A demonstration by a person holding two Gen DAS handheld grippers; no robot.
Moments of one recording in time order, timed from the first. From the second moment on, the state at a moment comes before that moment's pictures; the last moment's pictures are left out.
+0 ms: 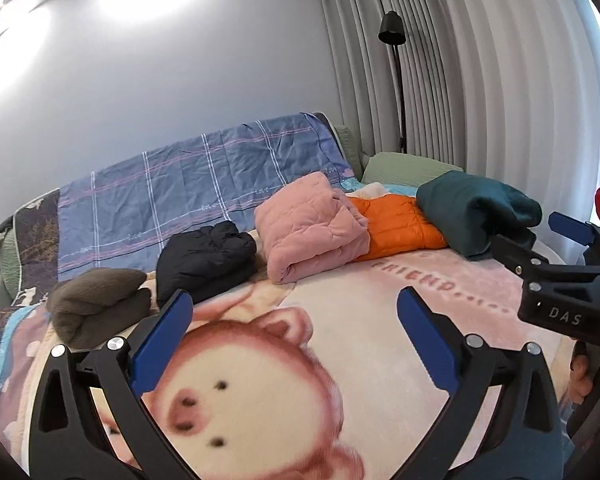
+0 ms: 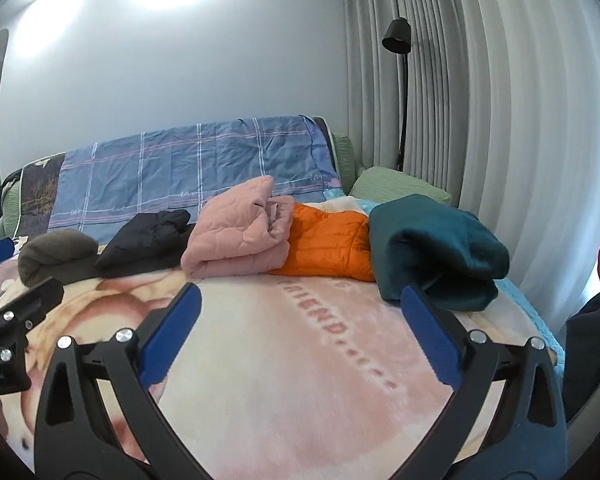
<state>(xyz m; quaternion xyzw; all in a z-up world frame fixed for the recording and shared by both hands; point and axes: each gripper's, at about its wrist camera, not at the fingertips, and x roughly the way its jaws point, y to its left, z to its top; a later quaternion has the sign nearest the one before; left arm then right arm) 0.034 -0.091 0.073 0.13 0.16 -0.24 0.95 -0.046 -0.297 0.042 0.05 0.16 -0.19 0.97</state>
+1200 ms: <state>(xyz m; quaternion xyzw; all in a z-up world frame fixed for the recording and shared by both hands) -0.008 -0.046 0.053 0.11 0.22 -0.20 0.95 -0.075 -0.251 0.035 0.05 0.21 -0.17 0.96</state>
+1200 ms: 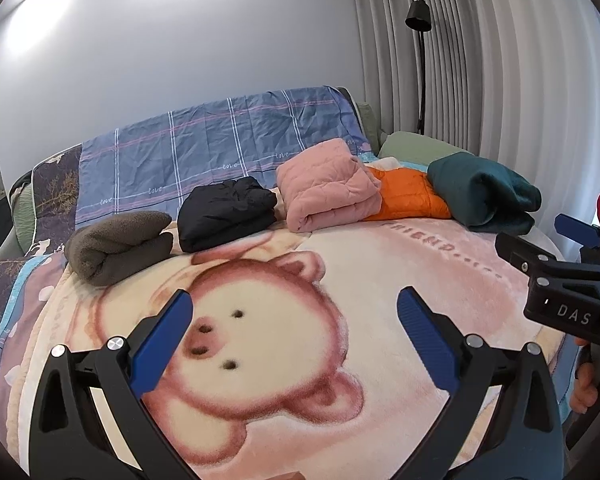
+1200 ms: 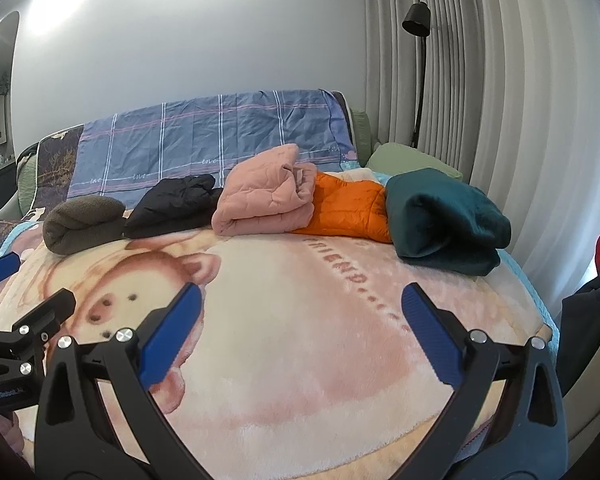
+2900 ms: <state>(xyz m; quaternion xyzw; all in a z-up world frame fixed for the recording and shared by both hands) -0.001 -0.052 0.041 0.11 0.24 -0.20 0.94 -0.065 -0.255 0.026 0.04 0.23 -0.16 0.96</state>
